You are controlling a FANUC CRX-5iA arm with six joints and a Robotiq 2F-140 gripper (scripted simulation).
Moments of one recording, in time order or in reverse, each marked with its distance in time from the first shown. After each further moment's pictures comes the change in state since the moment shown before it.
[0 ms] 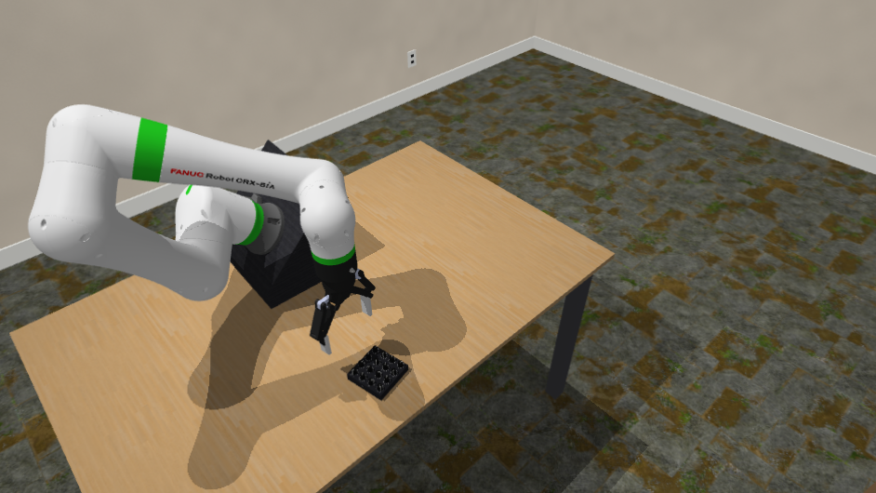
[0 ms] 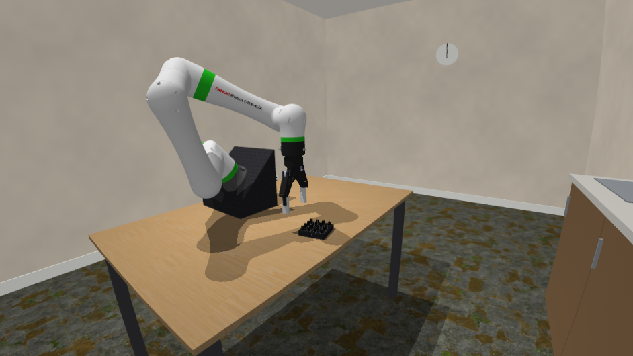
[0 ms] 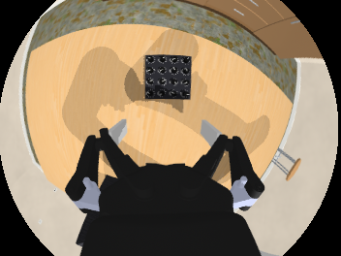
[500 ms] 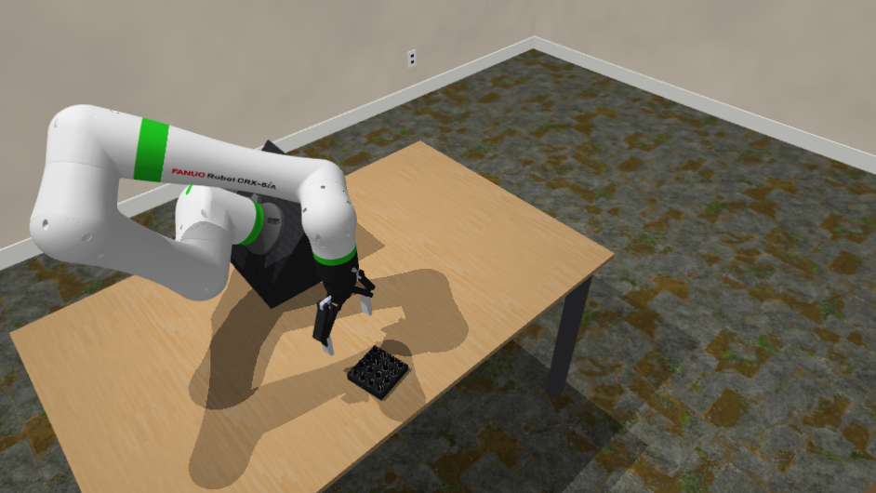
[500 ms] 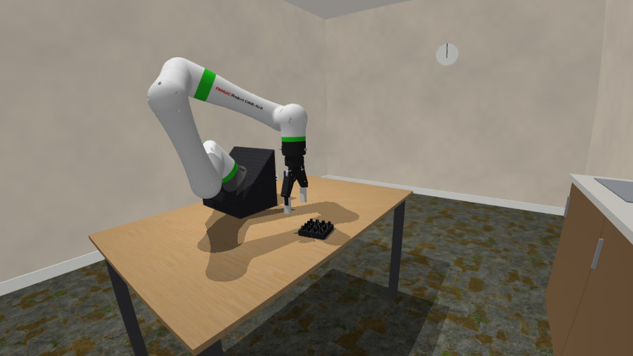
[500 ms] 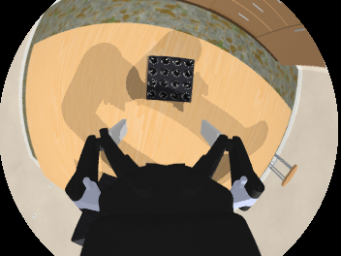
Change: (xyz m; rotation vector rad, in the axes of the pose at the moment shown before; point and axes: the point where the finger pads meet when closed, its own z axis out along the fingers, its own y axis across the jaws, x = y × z) arm 0.004 0.000 -0.001 -0.001 0.001 -0.052
